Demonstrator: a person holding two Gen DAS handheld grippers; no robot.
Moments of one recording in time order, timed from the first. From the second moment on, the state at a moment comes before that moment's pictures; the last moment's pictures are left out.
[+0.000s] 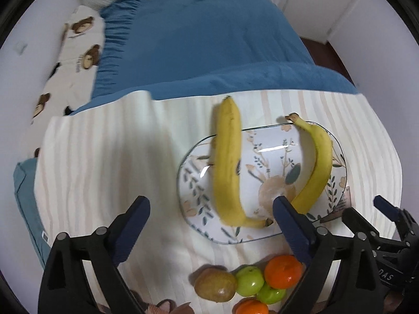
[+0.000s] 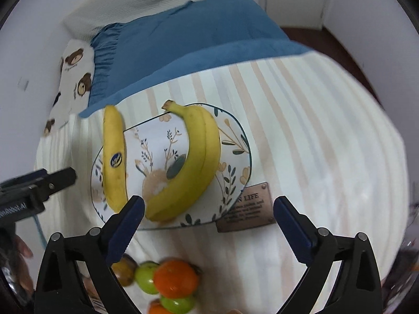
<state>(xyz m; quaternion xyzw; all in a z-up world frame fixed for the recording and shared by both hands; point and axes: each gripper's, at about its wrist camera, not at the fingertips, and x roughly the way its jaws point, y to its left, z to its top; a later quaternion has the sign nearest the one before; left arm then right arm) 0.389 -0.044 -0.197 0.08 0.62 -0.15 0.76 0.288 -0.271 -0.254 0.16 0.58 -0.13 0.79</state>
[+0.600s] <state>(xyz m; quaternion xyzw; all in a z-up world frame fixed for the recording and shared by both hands) 0.292 -0.015 -0.102 0.06 0.50 -0.11 0.86 0.213 -0.230 -0.154 0.09 0.49 -0.11 0.86</state>
